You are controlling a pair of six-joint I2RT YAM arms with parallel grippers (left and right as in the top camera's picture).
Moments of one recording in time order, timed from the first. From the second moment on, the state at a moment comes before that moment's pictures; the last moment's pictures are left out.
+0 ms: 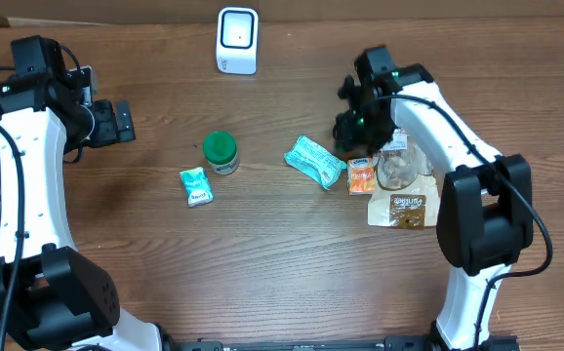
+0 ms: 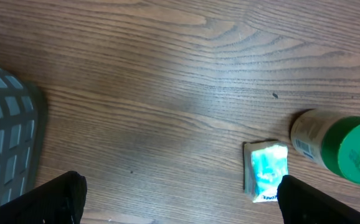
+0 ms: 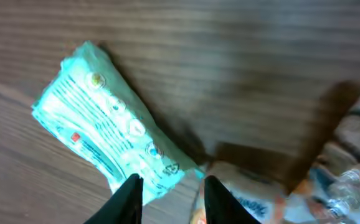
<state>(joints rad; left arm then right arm) 0.26 1.75 1.66 -1.16 0.05 0.01 0.27 2.09 1.66 -1.00 -0.26 0.07</state>
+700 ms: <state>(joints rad) 0.26 1.75 1.66 -1.16 0.05 0.01 0.43 2.10 1.68 -0.92 -0.33 -0.02</state>
